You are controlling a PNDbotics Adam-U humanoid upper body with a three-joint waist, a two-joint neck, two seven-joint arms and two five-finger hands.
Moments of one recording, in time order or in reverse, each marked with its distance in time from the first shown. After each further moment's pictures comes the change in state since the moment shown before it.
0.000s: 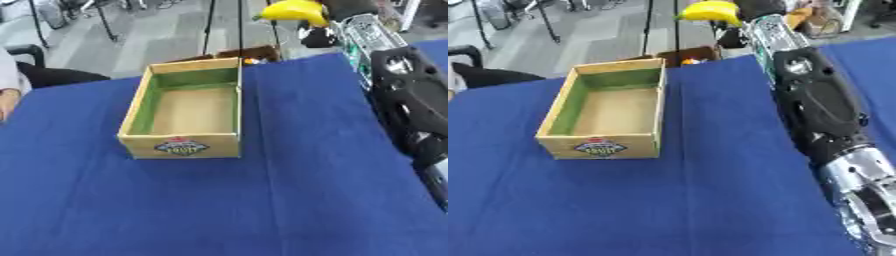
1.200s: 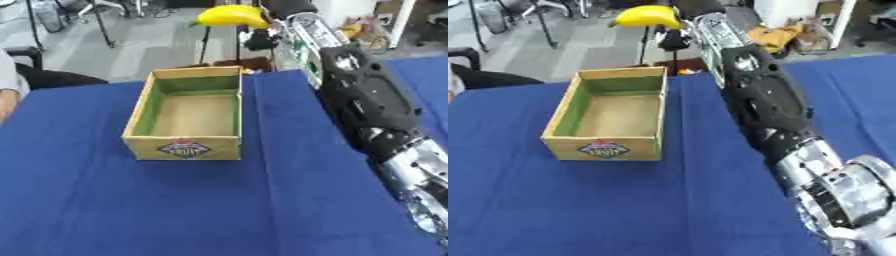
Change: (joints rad) left arm -0.018 0.026 -0.001 0.000 0.017 0.021 0.002; right arm 0.009 0.157 0.079 -0.020 -0.167 -0.051 0.035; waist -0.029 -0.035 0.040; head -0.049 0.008
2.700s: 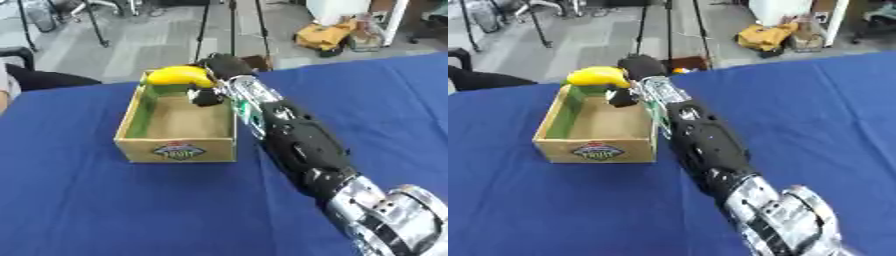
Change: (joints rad) left arm -0.017 -0.011 -0.006 0.000 0.008 0.009 -0.005; right arm 0.064 0.129 0.024 0.106 -0.115 0.030 -0.053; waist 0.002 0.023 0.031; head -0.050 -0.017
